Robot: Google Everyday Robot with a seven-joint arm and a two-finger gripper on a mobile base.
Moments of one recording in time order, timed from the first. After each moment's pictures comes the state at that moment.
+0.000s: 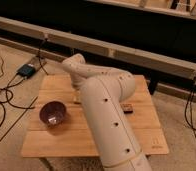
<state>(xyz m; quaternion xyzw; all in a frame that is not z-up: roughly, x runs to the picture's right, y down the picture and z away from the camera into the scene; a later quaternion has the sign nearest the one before) -0.094 0.056 0.959 -0.37 0.12 0.17 0.91</state>
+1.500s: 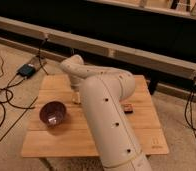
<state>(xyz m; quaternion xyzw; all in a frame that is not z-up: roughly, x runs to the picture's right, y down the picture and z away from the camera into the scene) -0.102 0.061 0.955 -0.36 0.11 0.16 0.91</state>
